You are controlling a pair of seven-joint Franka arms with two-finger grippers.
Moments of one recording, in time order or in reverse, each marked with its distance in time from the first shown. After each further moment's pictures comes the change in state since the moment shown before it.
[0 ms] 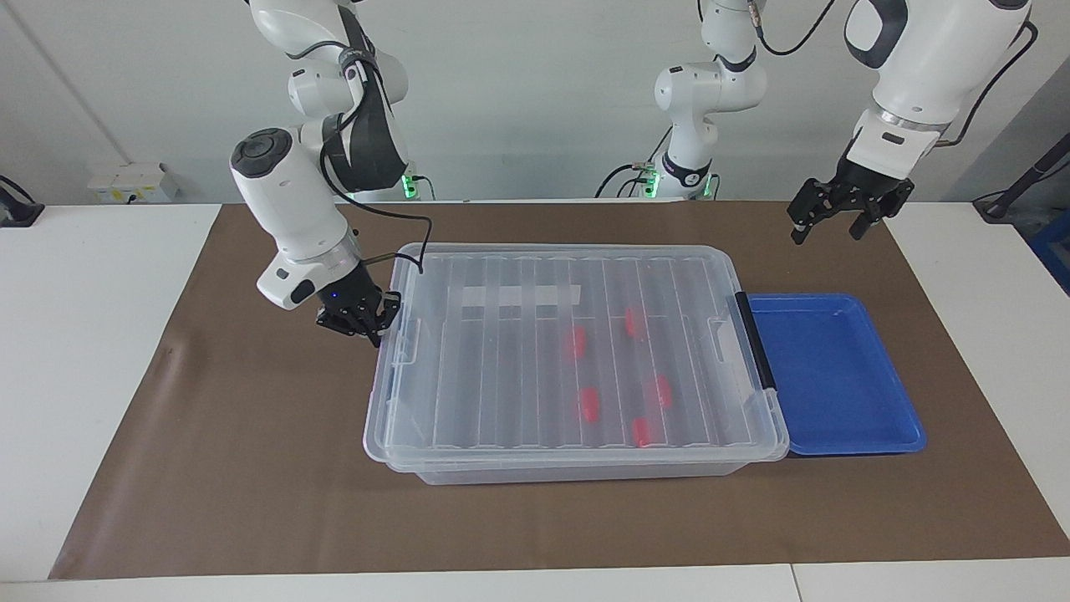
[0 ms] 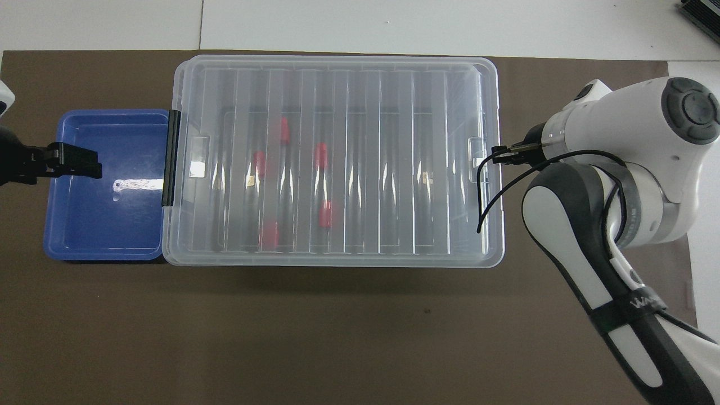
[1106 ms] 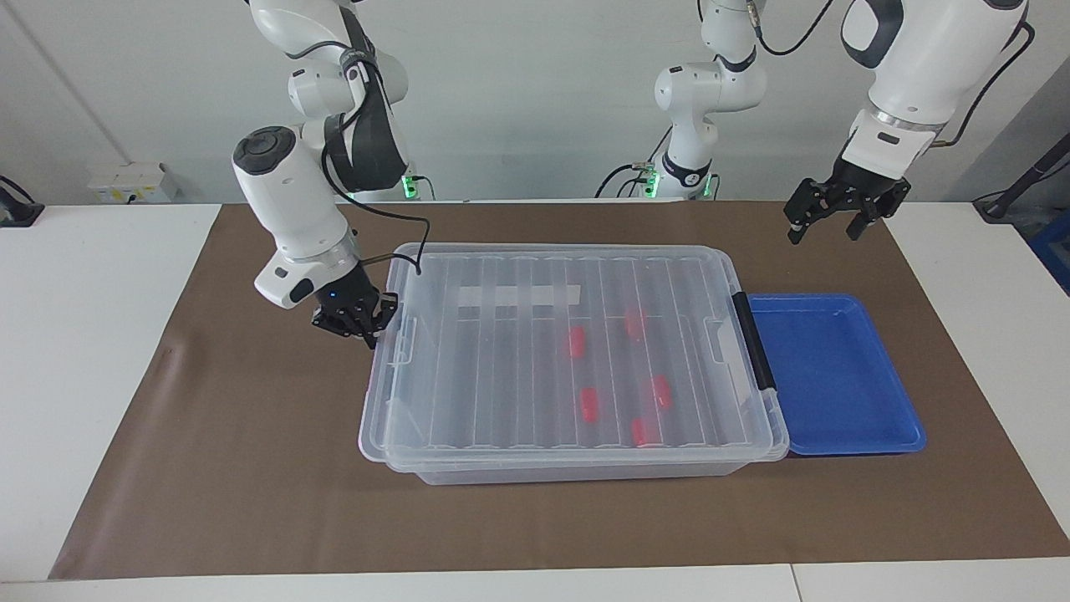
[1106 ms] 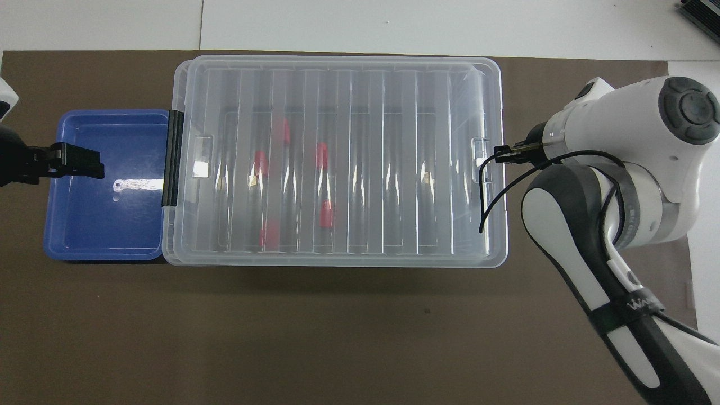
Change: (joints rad) left arm -0.002 0.000 -0.006 0.000 0.000 0.000 0.000; right arm 0.002 0.000 0.006 0.002 -0.033 0.015 0.000
